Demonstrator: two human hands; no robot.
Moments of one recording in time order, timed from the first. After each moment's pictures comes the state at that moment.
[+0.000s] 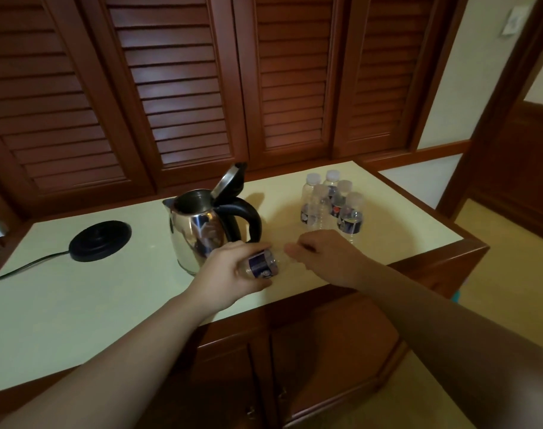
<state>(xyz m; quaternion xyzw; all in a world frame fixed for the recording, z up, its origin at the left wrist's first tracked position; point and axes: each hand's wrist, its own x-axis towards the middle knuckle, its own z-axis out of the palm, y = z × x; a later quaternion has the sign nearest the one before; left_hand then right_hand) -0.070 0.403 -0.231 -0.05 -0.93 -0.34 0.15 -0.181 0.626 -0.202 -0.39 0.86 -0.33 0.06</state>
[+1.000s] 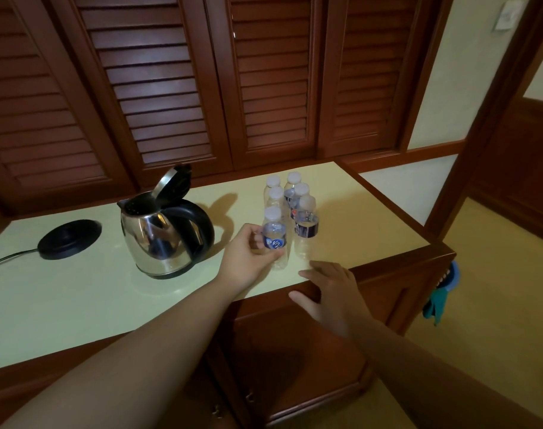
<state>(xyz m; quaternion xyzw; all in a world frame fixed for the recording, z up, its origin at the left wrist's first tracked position) -0.167 0.512 -0.261 0.11 -0.84 -0.49 0.19 -0.209 0.733 -0.319 -0.34 0.90 -0.24 -0.09</state>
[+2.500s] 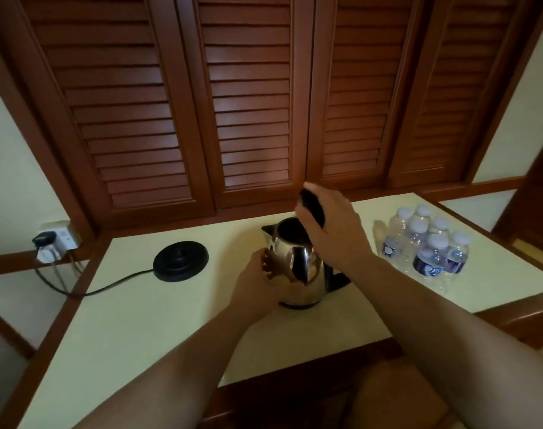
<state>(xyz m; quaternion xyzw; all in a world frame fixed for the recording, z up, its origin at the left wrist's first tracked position) -0.057 0.273 -0.233 0.15 -0.82 -0.53 0.13 -0.159 0.423 -0.149 -0.34 0.83 -0.39 -0.22</state>
